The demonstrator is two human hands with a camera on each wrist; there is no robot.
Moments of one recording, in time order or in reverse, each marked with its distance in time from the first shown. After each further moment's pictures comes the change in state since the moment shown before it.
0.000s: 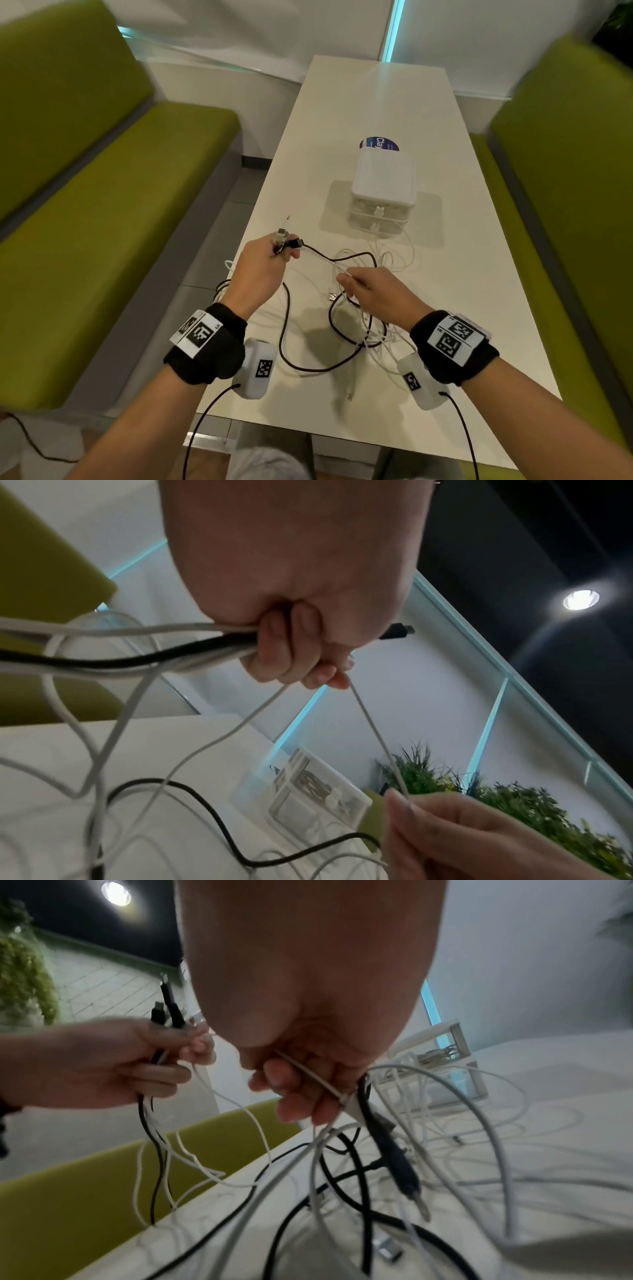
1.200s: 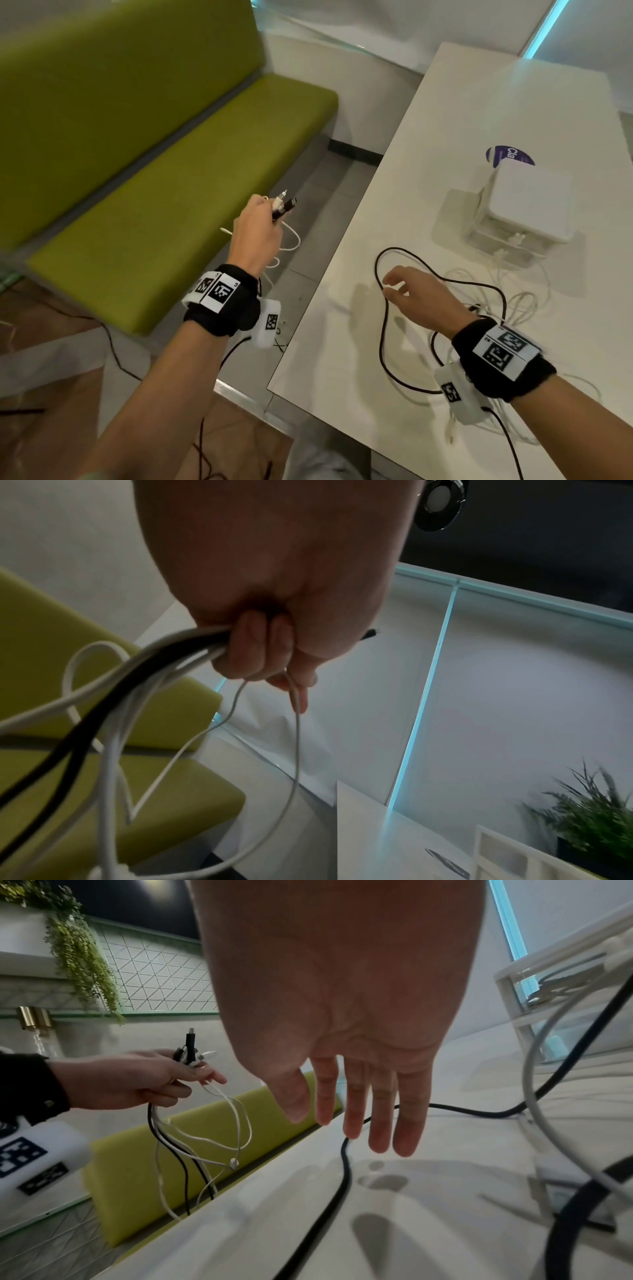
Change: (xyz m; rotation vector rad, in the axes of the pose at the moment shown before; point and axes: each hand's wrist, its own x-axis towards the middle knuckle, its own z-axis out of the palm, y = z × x) left_hand 0.026 -0.106 -0.141 0.461 0.352 -0.182; right_hand 0.086 -0.049 0.073 -0.222 -0.185 0.039
